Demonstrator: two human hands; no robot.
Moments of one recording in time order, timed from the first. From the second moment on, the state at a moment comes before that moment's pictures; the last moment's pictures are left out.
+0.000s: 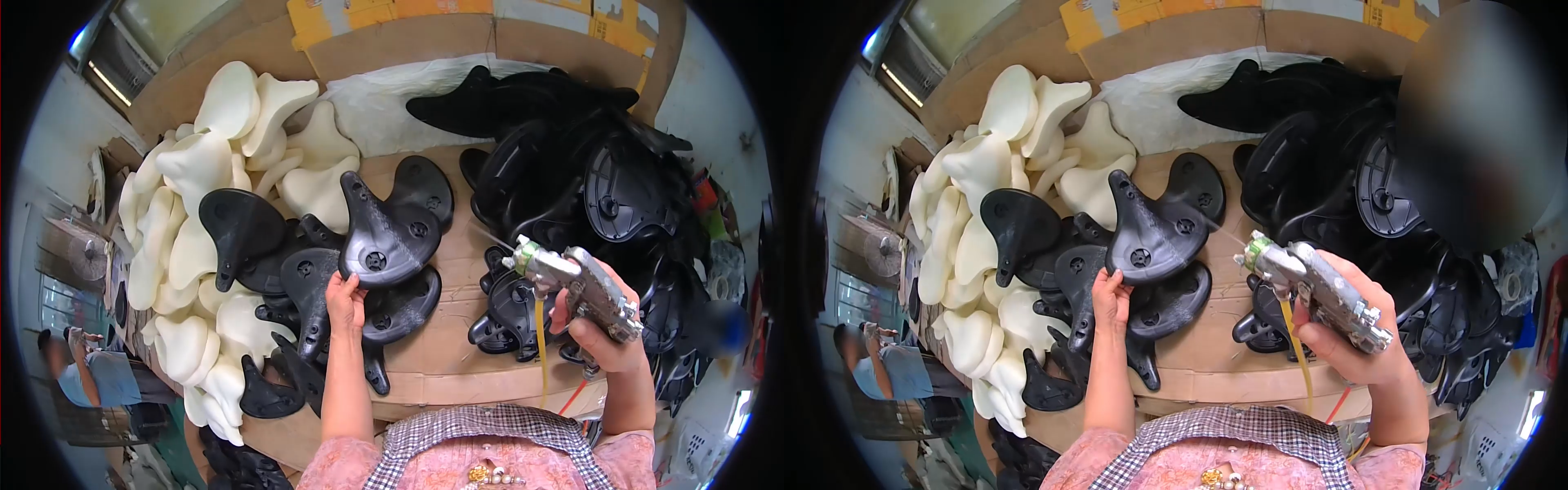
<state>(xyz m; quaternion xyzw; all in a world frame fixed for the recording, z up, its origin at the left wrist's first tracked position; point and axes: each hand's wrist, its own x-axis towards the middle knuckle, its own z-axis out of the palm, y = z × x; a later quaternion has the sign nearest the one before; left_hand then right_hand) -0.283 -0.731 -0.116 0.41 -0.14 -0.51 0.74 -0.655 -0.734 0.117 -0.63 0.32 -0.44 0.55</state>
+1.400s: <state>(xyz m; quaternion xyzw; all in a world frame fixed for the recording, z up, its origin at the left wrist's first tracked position) -0.477 -0.740 -0.121 0.56 -0.56 -0.53 0.31 -0.714 -0.706 0.101 -0.63 0.45 -0.40 0.50</state>
